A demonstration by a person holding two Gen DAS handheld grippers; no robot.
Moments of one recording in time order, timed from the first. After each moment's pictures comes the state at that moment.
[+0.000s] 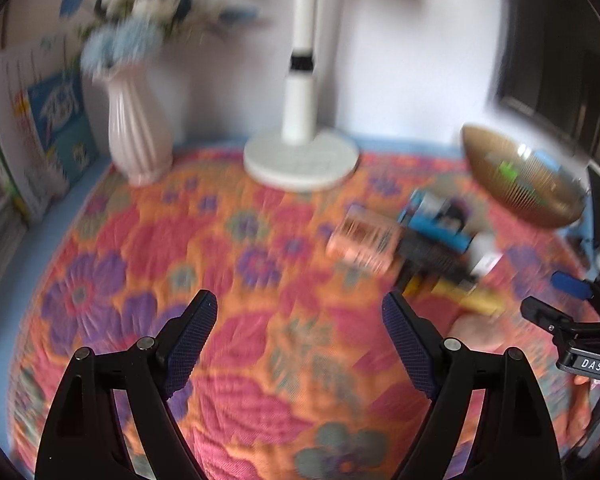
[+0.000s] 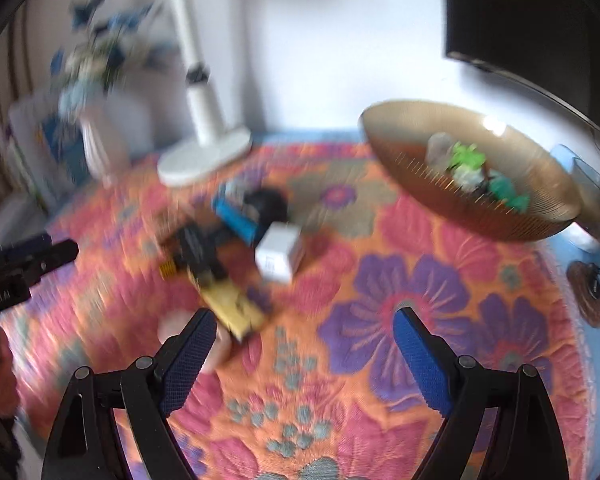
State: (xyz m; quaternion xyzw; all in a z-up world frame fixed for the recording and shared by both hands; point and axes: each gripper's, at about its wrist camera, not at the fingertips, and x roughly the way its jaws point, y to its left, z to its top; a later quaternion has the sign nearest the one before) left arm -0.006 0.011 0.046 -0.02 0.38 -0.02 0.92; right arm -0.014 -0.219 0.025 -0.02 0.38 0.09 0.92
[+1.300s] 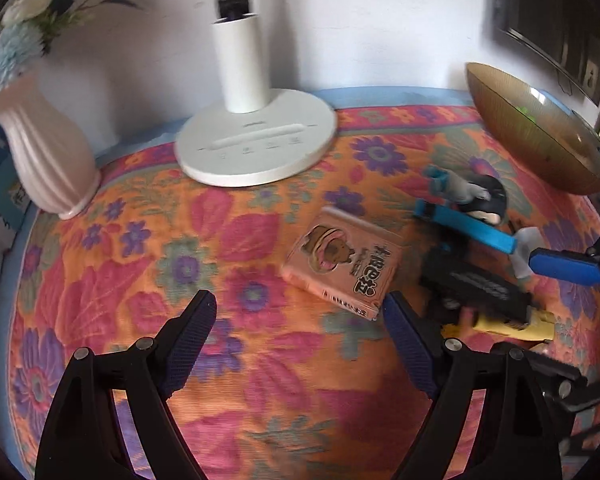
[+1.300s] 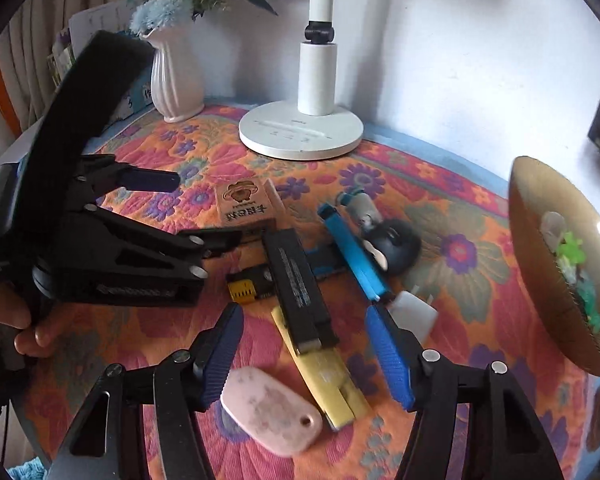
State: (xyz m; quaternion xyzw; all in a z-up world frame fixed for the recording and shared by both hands) left arm 0.081 -0.011 0.022 0.06 0.45 -0.07 0.89; right arm 0.039 -0.140 0.027 -0.13 0.41 0.21 0.88
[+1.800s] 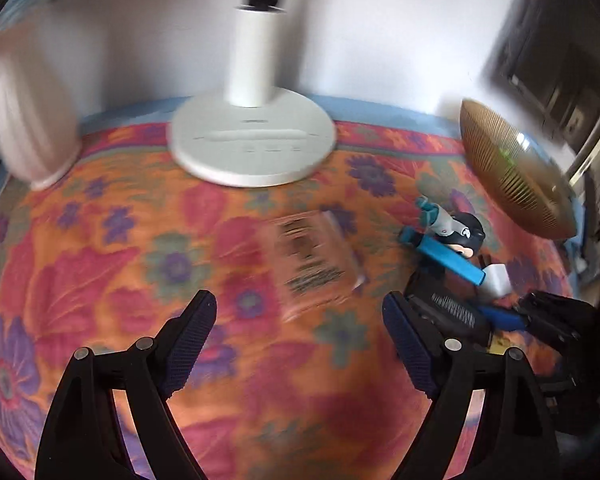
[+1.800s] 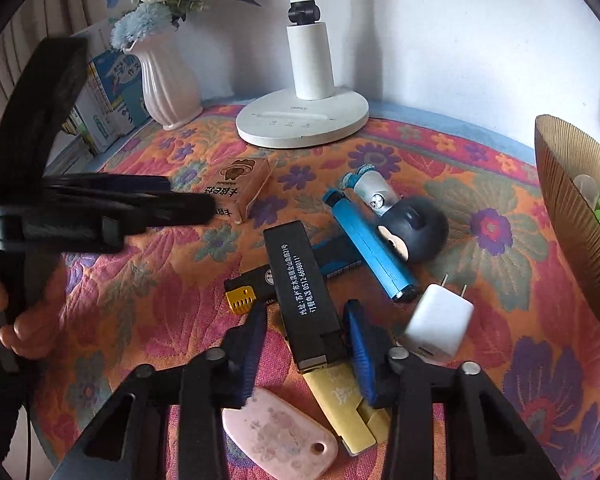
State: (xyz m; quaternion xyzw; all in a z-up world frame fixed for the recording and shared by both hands) left arm 0.096 -0.005 0.027 -0.03 0.47 -0.12 0.87; right arm 0.052 -0.147 0.013 -0.07 0.43 0.23 0.87
